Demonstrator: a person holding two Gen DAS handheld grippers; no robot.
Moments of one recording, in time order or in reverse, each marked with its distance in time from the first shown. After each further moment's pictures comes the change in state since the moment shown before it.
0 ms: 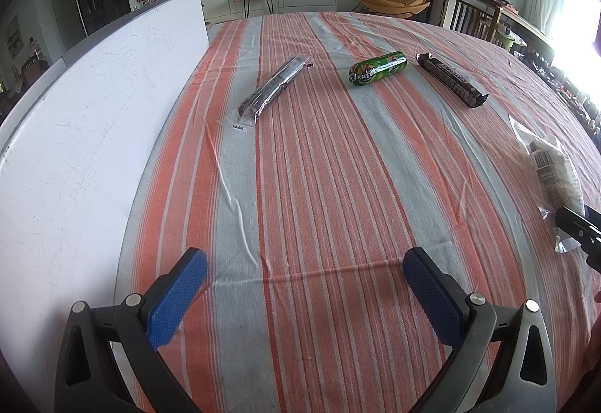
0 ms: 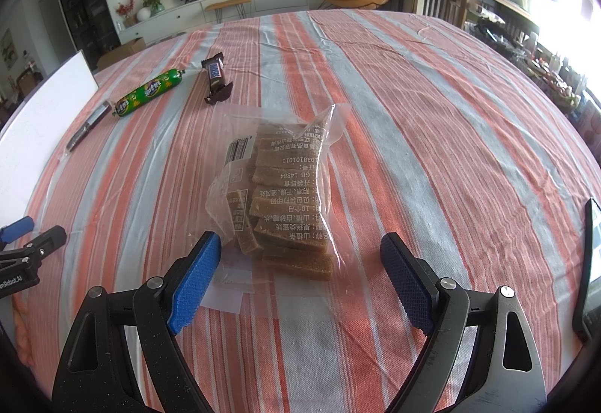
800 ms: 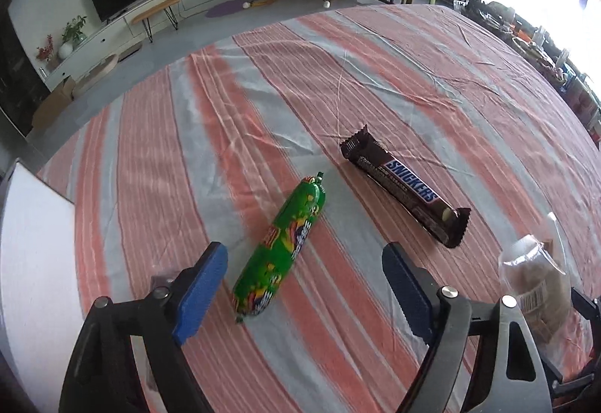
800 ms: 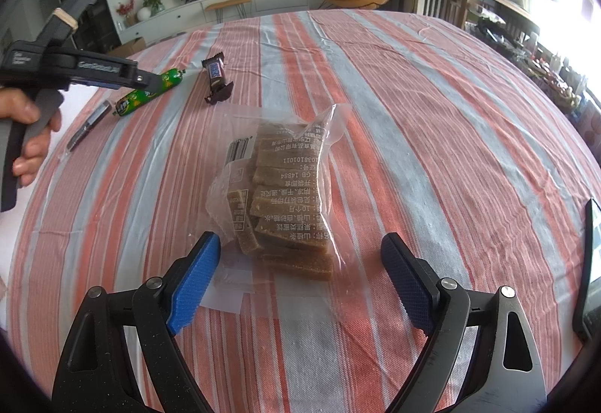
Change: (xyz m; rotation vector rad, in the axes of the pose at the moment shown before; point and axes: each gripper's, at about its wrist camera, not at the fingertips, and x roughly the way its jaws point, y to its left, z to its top) left arm 0.093 -0.090 0.183 0.330 0.128 -0.169; right arm 0.000 0.000 0.000 -0.001 0.000 0.000
